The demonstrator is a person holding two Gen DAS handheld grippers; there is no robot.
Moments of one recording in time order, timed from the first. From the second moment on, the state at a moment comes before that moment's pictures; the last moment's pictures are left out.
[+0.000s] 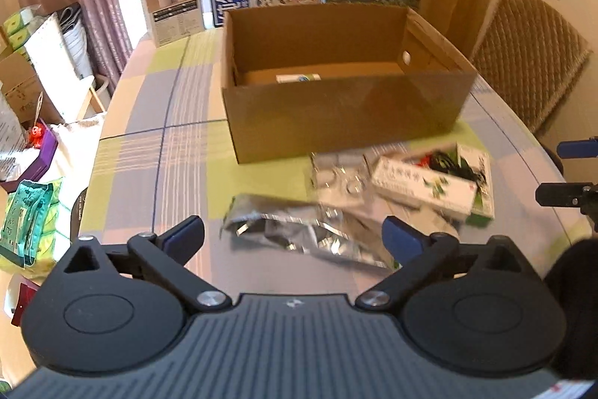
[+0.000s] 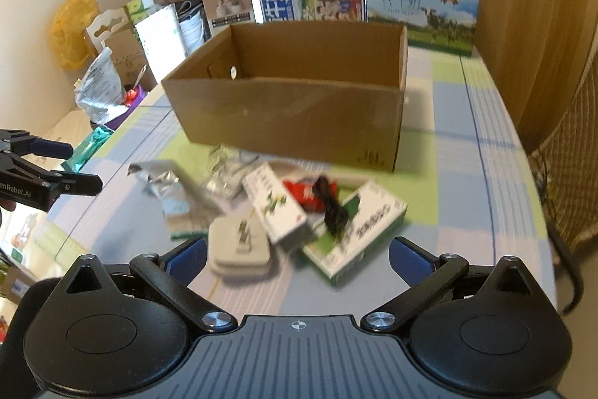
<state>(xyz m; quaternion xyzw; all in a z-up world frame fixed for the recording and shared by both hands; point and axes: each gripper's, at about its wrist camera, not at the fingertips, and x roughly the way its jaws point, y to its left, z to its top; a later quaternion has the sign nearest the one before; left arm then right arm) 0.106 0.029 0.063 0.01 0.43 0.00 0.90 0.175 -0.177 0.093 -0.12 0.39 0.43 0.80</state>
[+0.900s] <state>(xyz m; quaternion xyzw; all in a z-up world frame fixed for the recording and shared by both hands) 0.072 0.016 0.026 0.12 0.44 -0.11 0.88 0.140 -0.154 0.046 -0.12 0.43 0.46 0.77</state>
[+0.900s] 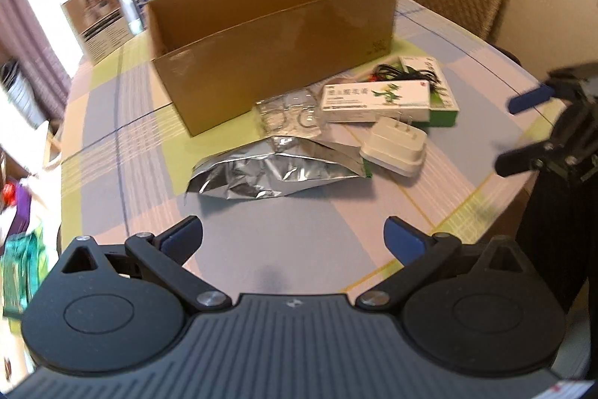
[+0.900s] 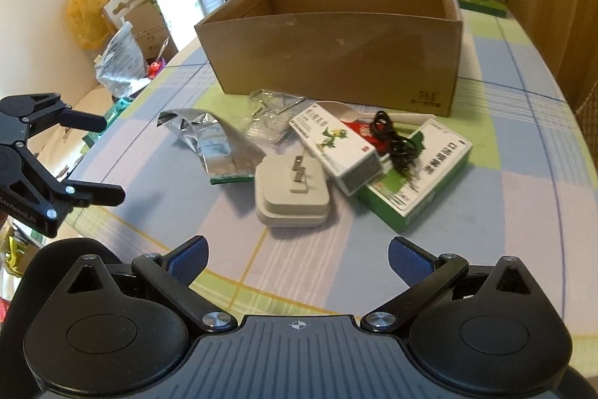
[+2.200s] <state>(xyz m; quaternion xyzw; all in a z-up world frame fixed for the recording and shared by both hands) 0.134 0.038 -0.019 0.26 0.43 -0.22 0.84 0.185 -0.076 -0.005 -0.24 0.47 0.49 0.69</state>
